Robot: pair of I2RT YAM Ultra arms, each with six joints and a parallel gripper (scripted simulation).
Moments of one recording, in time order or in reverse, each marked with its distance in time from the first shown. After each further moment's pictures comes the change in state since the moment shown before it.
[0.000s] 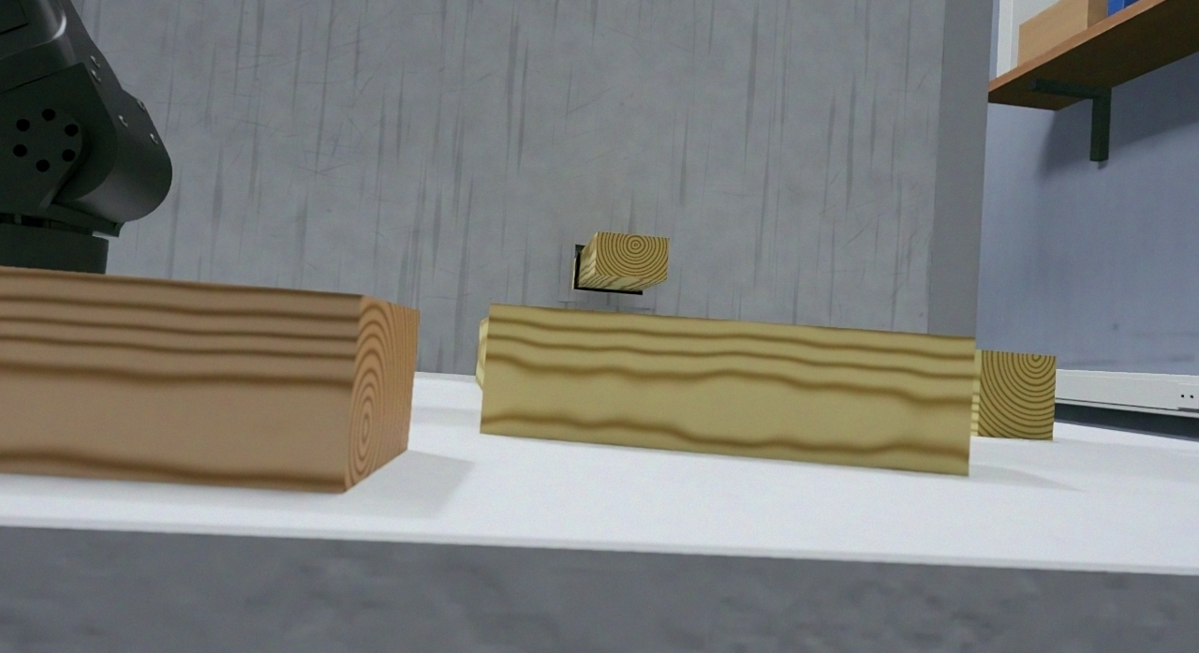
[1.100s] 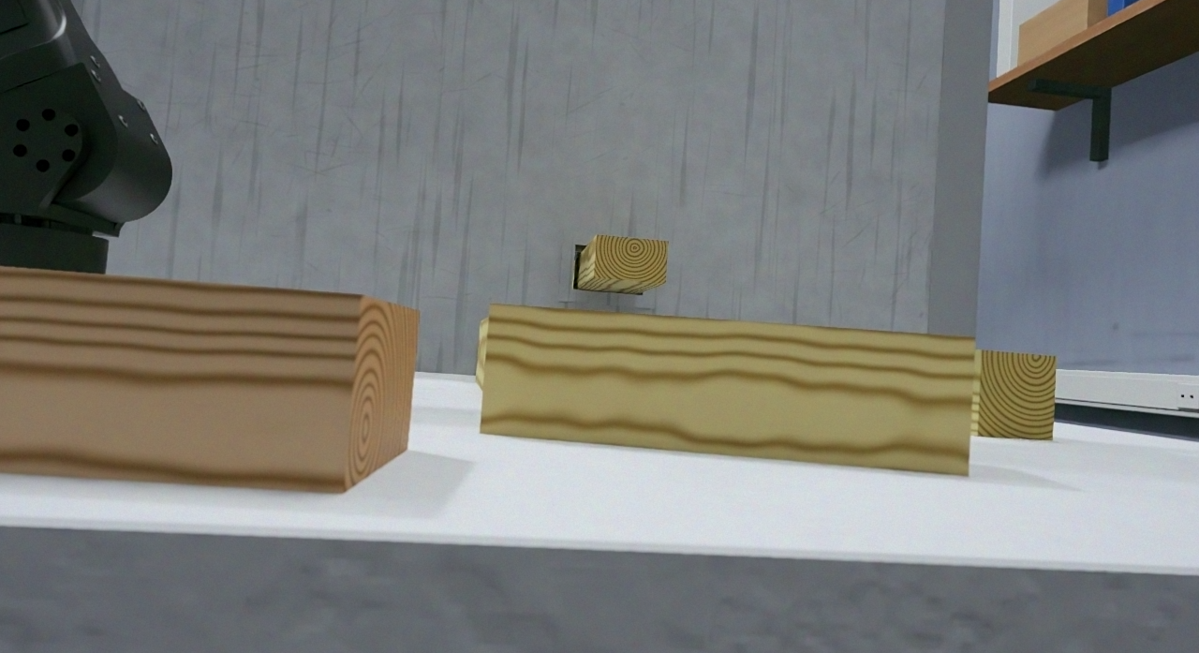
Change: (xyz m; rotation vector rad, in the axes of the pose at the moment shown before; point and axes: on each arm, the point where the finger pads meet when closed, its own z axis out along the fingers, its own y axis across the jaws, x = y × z) left arm -0.001 0.000 0.002 0.000 -0.001 0.000; right arm 0.000 0.000 0.000 0.000 0.000 0.000
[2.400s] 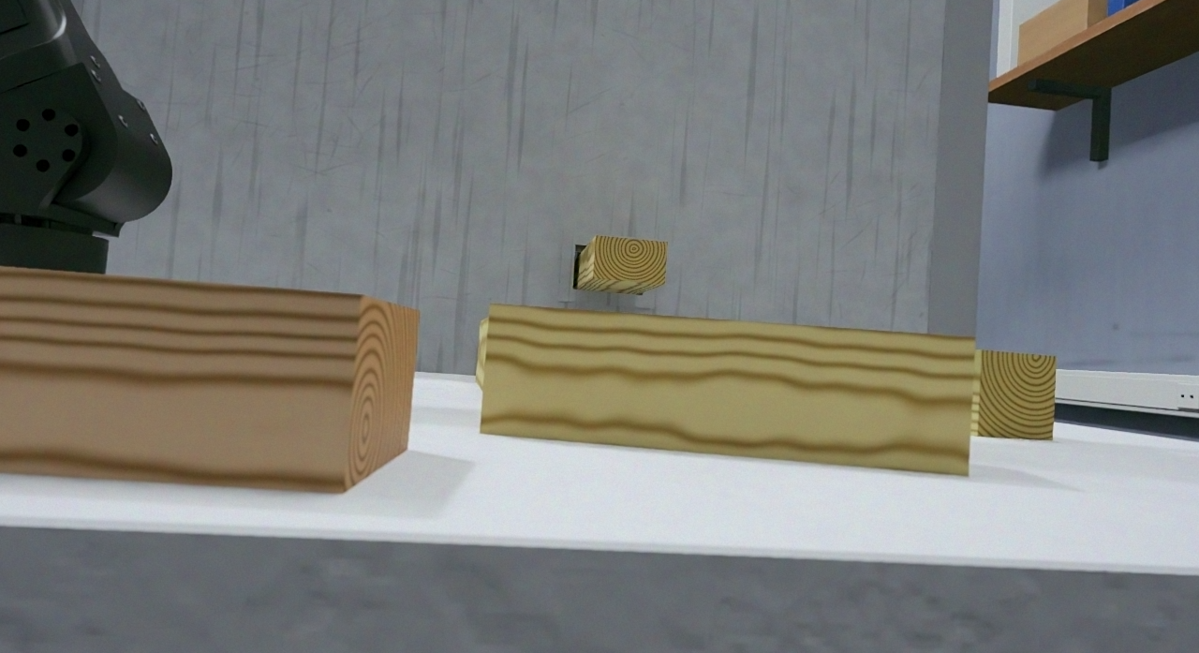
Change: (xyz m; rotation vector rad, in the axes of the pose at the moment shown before) left arm 0.004 0.000 -0.002 -0.004 0.019 0.002; right arm 0.000 0.000 0.000 0.000 0.000 0.000
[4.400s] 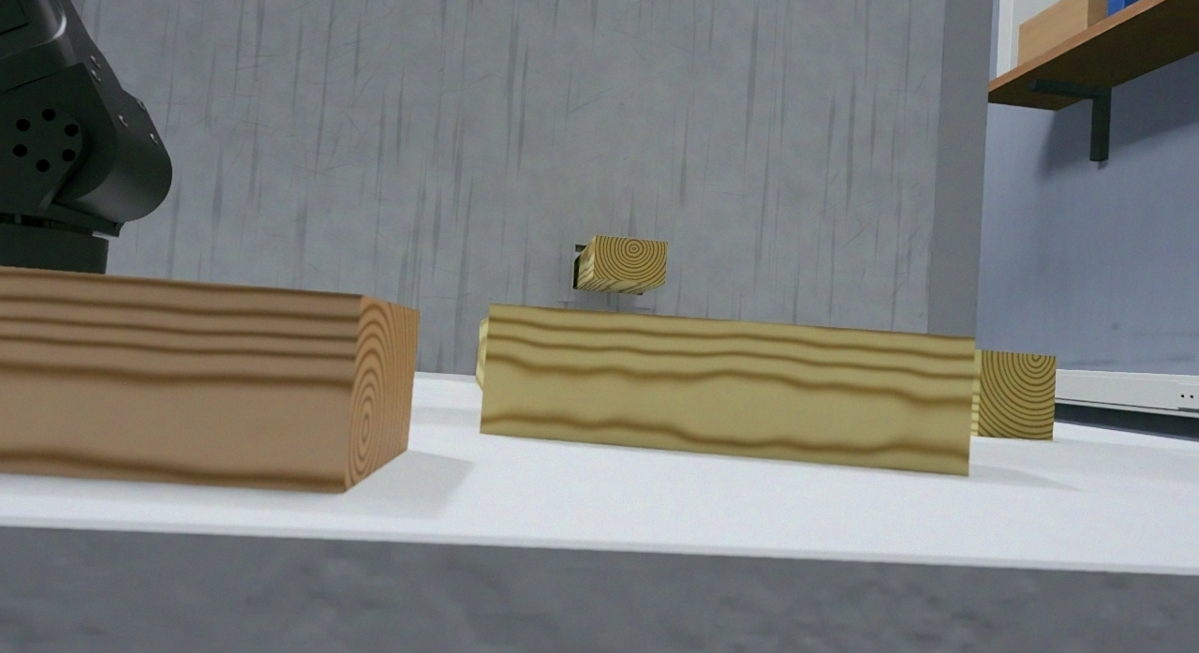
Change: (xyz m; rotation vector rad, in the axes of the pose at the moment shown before) left arm 0.022 0.000 -0.056 0.003 0.002 0.001; right arm 0.000 0.000 0.000 0.000 0.000 0.000
